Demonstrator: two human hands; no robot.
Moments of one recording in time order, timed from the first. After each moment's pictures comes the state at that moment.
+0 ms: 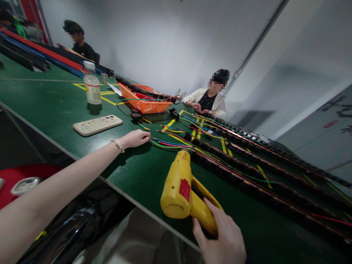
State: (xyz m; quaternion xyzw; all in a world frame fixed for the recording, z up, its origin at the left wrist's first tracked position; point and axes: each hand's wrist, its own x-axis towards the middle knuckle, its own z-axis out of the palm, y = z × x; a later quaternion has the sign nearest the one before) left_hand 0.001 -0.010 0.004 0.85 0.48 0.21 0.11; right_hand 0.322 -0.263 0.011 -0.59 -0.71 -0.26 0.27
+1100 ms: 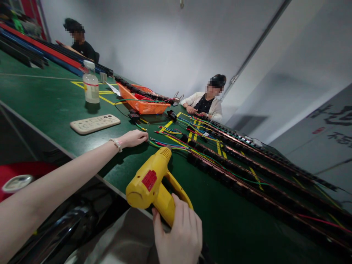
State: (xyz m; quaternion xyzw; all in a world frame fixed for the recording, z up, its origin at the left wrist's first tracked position) left_hand 0.003 -0.009 0.003 0.84 0.49 0.20 0.12; right_hand 0.238 -0.267 0.003 -0.60 -0.70 -0.24 0.30
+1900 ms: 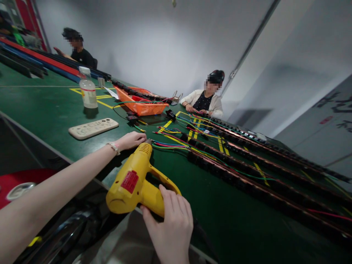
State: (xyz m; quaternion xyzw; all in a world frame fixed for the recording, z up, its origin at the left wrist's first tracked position) left_hand 0.001 -0.012 0.004 0.83 0.50 0.20 0.13; right_hand 0.224 -0.248 0.008 -0.55 -0.75 -0.16 0.34
